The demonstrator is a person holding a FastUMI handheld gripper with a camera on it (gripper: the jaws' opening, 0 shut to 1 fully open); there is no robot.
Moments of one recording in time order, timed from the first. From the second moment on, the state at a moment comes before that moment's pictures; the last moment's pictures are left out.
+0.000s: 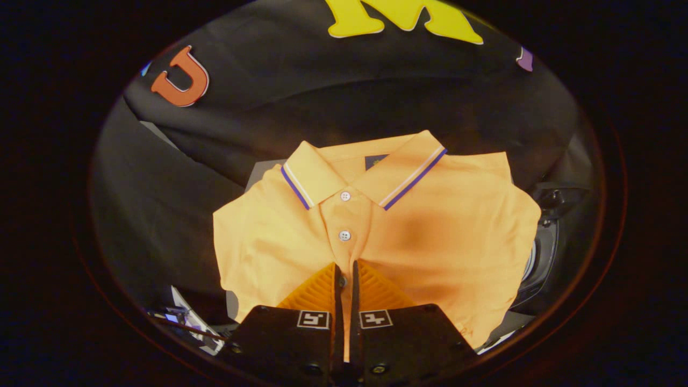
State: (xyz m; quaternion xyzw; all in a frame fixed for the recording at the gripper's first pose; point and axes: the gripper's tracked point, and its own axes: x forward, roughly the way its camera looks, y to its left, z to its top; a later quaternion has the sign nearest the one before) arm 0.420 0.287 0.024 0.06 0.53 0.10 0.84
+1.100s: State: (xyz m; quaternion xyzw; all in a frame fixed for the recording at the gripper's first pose) arm 0.399 0.219 0.126 0.10 0.43 0.07 0.90
